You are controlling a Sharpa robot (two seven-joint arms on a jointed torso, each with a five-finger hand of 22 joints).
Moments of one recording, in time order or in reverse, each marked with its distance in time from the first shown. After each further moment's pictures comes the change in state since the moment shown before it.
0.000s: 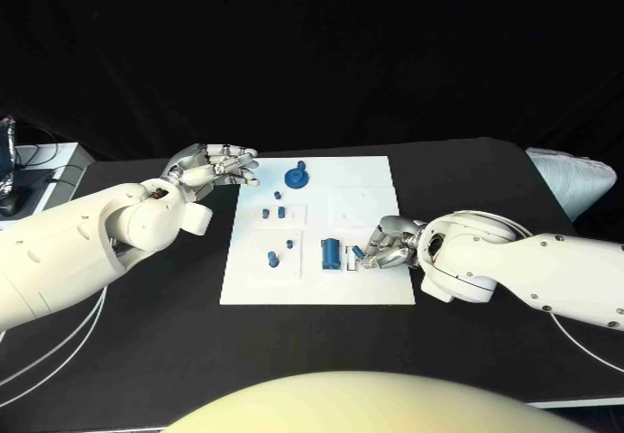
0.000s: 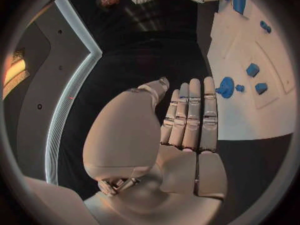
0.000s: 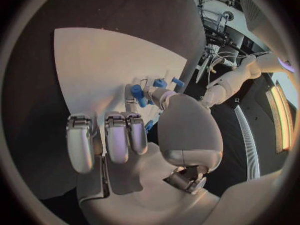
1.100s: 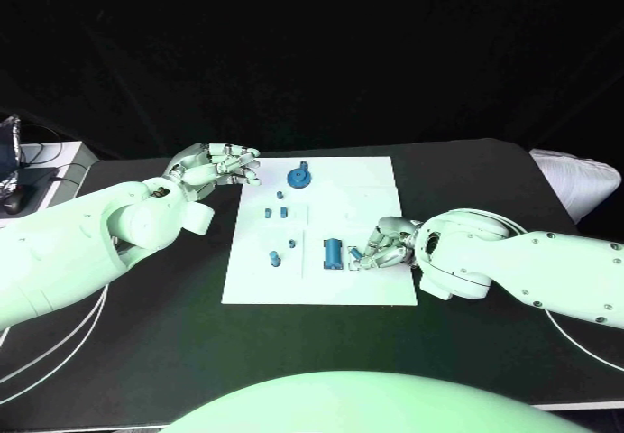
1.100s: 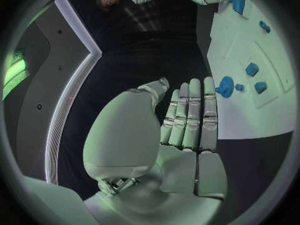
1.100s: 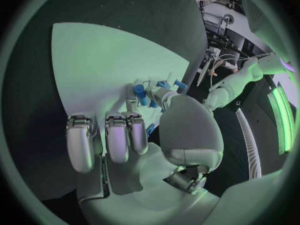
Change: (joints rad) left arm 0.000 -0.006 0.000 0.004 0.000 0.000 -0.003; left_hand -0.004 0.004 -0.002 0.007 0.000 0.000 0.000 0.000 -0.001 0.000 0.000 0.000 0.000 0.000 0.000 0.000 0.002 0.000 0.000 0.000 0.000 -0.001; right arm 0.000 0.037 0.000 -0.046 -0.001 0.044 -0.003; right_hand -0.043 -0.022 -0.074 0.033 0.022 0.008 -0.008 0.001 -0.017 0.000 0.000 0.000 0.000 0.000 0.000 0.000 0.000 0.000 0.000 0.000 -0.013 0.000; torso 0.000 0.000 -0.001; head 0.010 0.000
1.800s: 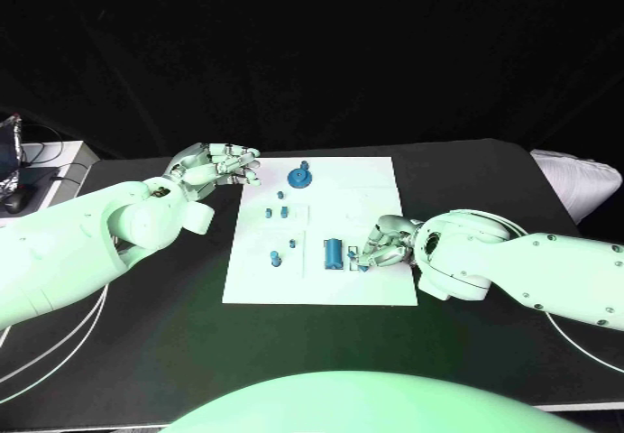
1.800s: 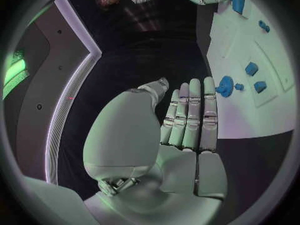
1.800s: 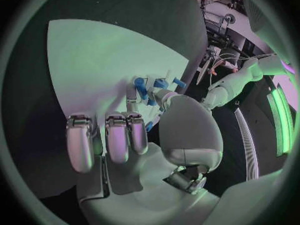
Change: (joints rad) left arm 0.000 -0.002 0.000 0.000 0.000 0.000 -0.002; left_hand -0.003 0.003 0.002 0.004 0.000 0.000 0.000 0.000 -0.001 0.000 0.000 0.000 0.001 0.000 0.000 0.000 0.001 0.000 0.000 0.000 0.000 -0.001; right arm 0.000 0.000 0.000 0.012 -0.016 -0.037 0.000; right_hand -0.043 0.023 -0.038 0.061 0.007 0.011 0.004 -0.004 -0.015 0.000 0.000 0.000 0.000 0.000 0.000 0.000 0.000 0.000 0.000 0.000 -0.002 0.001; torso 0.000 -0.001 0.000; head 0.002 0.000
